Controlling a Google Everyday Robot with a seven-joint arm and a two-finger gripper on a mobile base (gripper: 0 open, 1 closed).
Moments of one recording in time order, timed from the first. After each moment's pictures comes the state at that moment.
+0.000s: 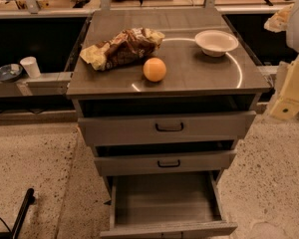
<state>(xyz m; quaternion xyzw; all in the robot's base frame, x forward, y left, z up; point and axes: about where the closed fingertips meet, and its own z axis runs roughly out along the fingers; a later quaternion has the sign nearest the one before) 0.436 -0.208 1.005 -0.60 0.77 -0.07 0.20</state>
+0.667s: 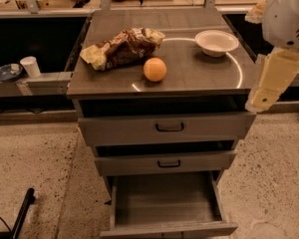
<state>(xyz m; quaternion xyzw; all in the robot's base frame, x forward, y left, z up) 0.462 -0.192 1.004 -0.62 0.75 -0.09 0.20</state>
